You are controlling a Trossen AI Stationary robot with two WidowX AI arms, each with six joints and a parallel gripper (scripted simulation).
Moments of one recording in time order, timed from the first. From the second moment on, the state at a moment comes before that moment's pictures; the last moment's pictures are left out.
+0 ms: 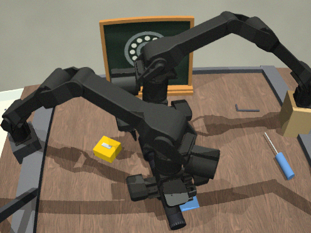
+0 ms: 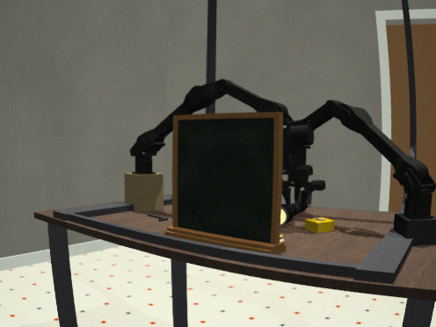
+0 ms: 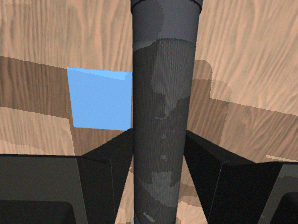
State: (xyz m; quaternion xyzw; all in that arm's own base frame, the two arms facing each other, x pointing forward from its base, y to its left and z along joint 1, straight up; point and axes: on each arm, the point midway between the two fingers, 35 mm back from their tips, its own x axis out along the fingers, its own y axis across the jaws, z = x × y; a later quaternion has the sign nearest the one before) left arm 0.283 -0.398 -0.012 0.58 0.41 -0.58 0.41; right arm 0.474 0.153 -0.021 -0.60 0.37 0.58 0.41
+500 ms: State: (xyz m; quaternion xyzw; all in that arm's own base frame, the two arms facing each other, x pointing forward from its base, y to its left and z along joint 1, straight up) left arm 0.283 -0.398 -0.012 0.58 0.41 -0.58 0.41; right arm 0.486 0.135 0.035 -0.58 0.38 0.48 0.54
